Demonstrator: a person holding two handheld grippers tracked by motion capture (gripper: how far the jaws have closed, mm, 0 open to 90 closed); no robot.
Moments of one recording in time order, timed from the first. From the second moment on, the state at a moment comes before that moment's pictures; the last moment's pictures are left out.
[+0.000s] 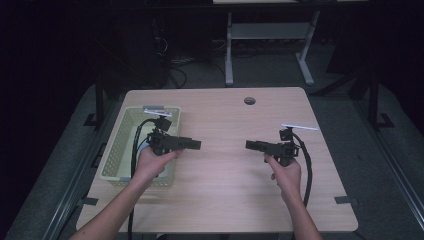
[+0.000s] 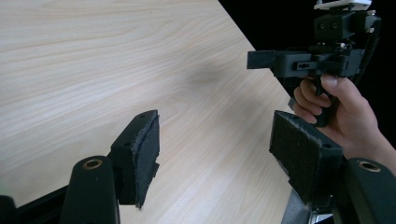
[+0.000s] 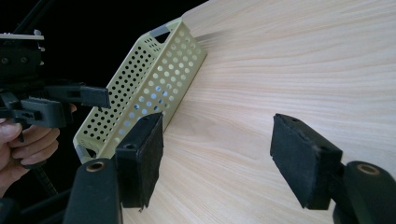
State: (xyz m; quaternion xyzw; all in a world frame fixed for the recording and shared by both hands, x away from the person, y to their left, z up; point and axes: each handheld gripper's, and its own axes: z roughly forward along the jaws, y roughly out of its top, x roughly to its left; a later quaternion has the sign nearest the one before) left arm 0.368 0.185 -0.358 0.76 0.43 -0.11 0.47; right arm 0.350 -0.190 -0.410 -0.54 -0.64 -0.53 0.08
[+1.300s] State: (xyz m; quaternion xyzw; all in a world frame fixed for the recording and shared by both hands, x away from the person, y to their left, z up) left arm 0.337 0.120 -0.400 0.79 0.39 -0.11 0.46; right arm 0.318 -0.268 -0.435 -0.58 -0.61 -0.53 0.07
